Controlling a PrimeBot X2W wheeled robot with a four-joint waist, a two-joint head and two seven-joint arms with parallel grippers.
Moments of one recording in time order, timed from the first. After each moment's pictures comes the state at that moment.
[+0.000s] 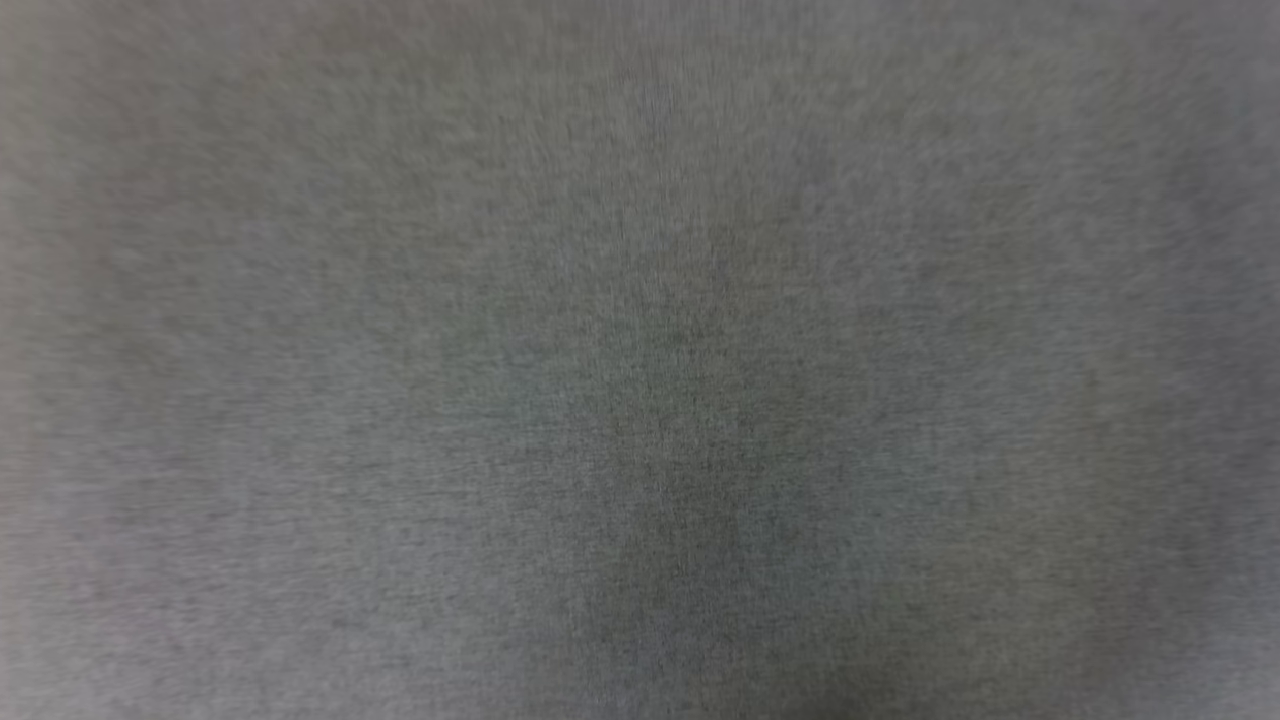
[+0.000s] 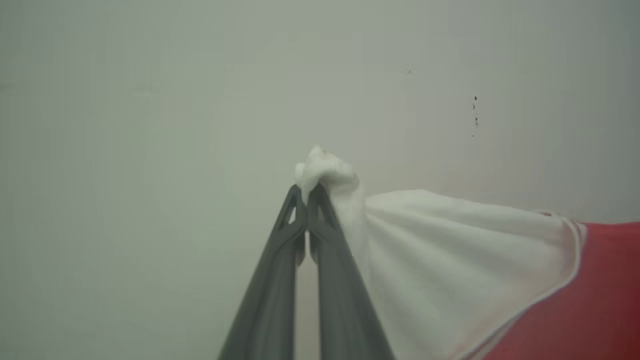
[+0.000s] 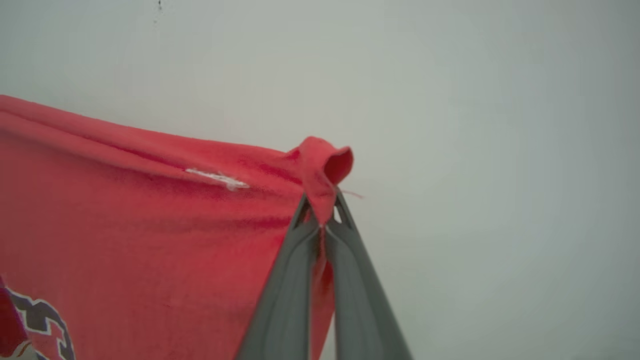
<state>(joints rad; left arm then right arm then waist) -1.70 0.53 -0.28 0.56 -0.53 -0.04 -0.08 -1.55 -0.33 0.06 0.43 0.30 0.13 0.28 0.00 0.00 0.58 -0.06</state>
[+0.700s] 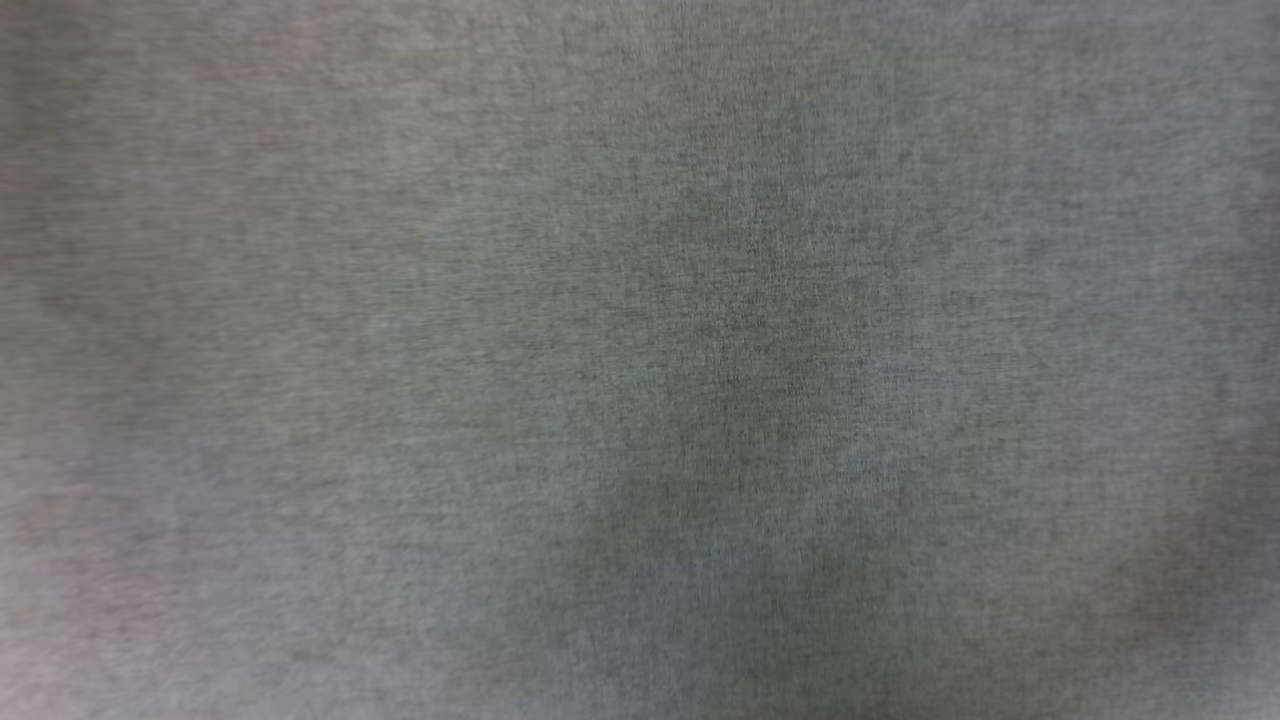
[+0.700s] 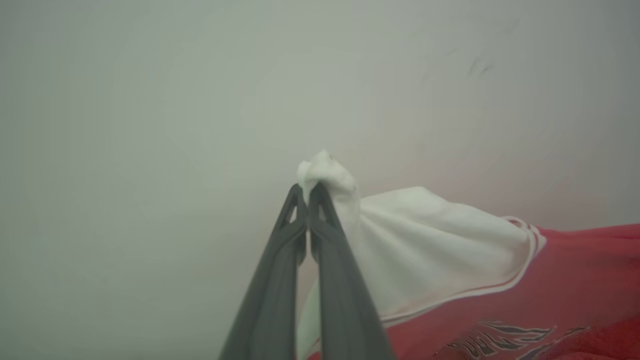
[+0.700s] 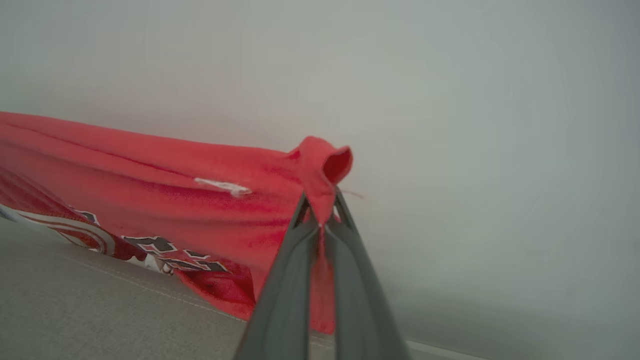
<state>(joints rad) -1.58 0.49 -0.27 0.69 -0.61 -0.07 -0.17 -1.63 -0.33 0.28 0.72 0.43 0.13 0.12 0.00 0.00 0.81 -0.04</state>
